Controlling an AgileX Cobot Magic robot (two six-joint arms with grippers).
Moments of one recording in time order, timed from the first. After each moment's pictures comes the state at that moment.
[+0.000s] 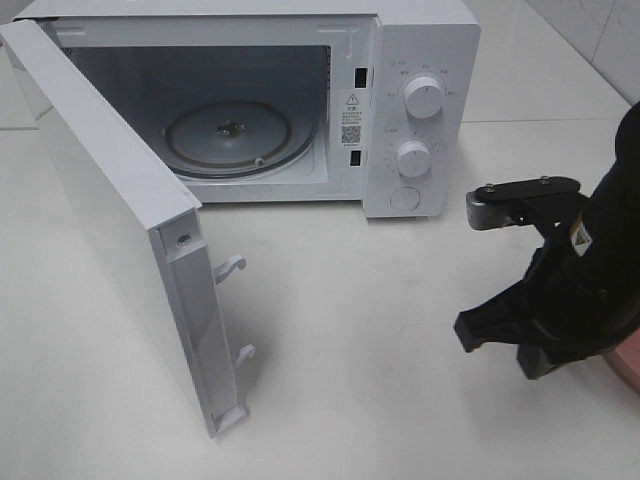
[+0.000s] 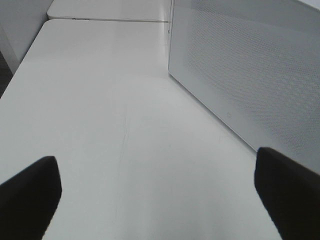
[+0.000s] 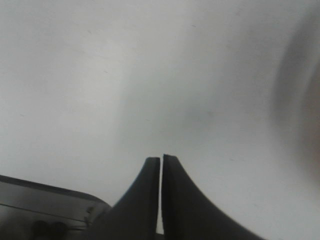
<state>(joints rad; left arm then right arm) 0.06 -0.01 -0.52 -0.10 1.07 0.04 0.50 1.46 -0.70 -0.05 0.71 0.33</state>
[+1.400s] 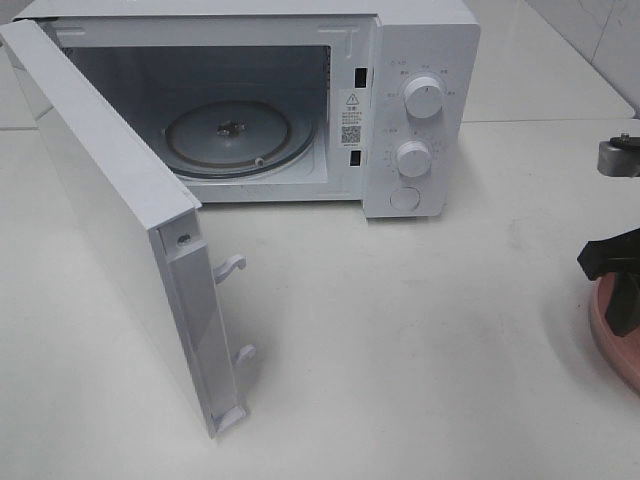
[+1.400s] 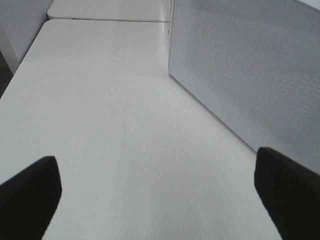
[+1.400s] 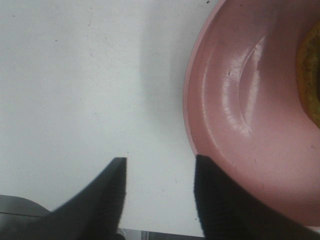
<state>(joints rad) 0.06 -0.01 -0.52 -0.10 1.07 0.04 0.03 1.44 -0.77 0.06 0.84 -0.04</state>
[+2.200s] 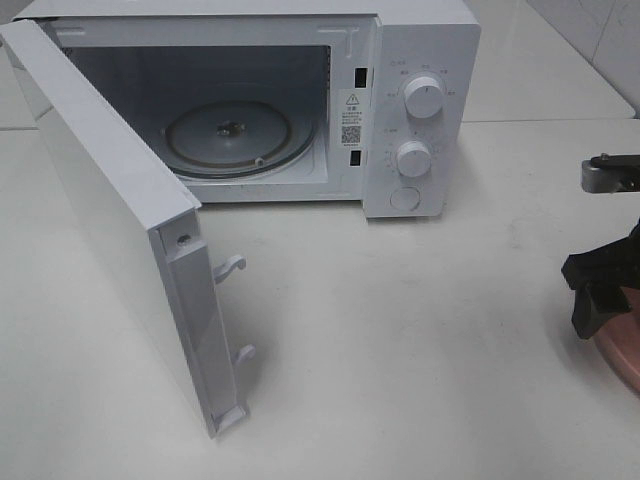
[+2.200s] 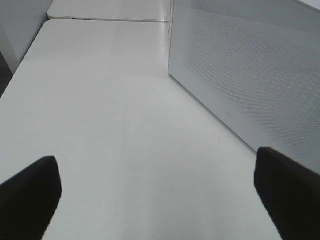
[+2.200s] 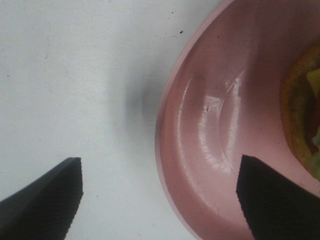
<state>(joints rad) 0.06 -0.01 -0.52 -0.10 1.07 0.04 0.03 1.57 -0.77 -0.02 0.70 0.01</state>
